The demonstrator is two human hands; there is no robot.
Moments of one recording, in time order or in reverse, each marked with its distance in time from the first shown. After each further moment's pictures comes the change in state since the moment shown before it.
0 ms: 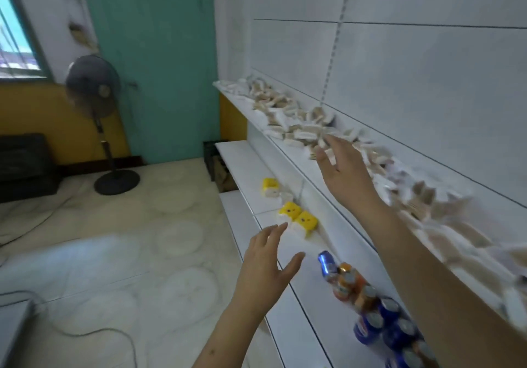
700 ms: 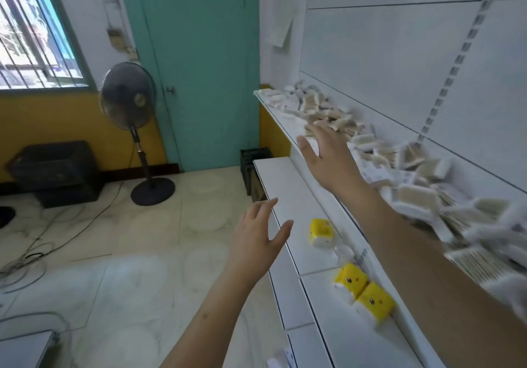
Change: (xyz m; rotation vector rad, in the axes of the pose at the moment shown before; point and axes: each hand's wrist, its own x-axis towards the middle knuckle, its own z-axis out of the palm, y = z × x) left_hand 0.342 -0.191 -0.067 0.147 0.104 -0.145; right_hand 0.346 0.009 0.236 0.009 -0.112 -0.160
